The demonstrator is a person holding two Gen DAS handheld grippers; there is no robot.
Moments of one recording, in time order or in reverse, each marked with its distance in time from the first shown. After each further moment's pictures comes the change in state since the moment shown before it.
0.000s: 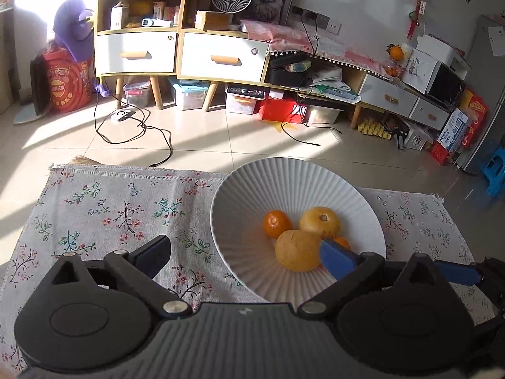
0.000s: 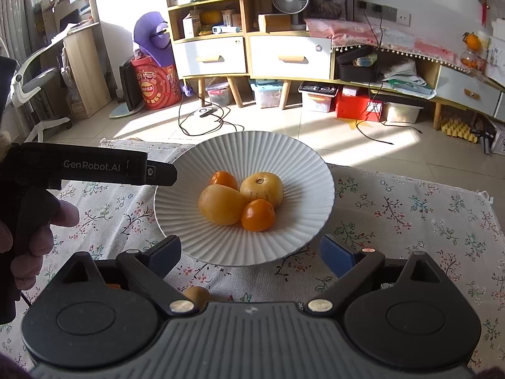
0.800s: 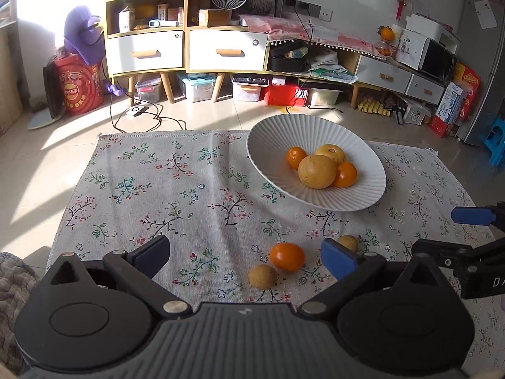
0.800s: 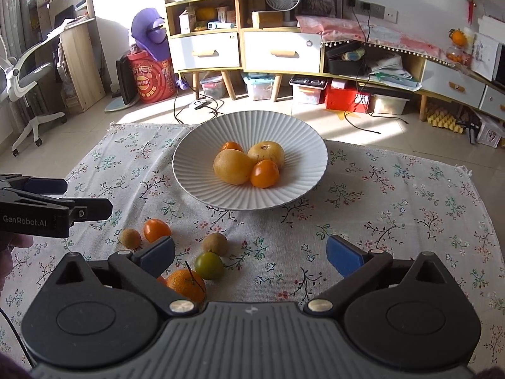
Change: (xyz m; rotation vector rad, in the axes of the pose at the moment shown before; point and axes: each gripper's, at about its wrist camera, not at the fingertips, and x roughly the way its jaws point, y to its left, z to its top) left arm -0.055 0.028 -0.060 0.075 0.018 0.031; right arm -0.030 0.016 -0.036 0.007 0.008 -0.044
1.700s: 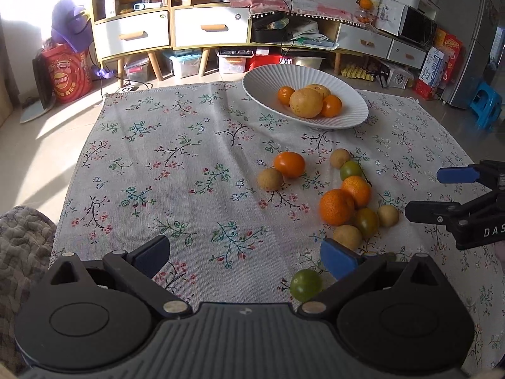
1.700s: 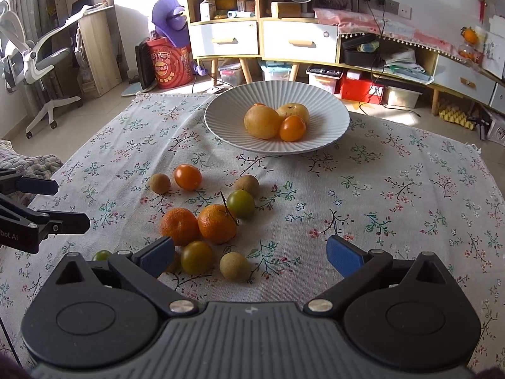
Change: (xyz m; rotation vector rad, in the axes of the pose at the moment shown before) left arm -0.034 0.015 -0.067 0.096 0.085 -0.039; right arm -0.019 0.023 -0.053 -0.044 0.023 0.041
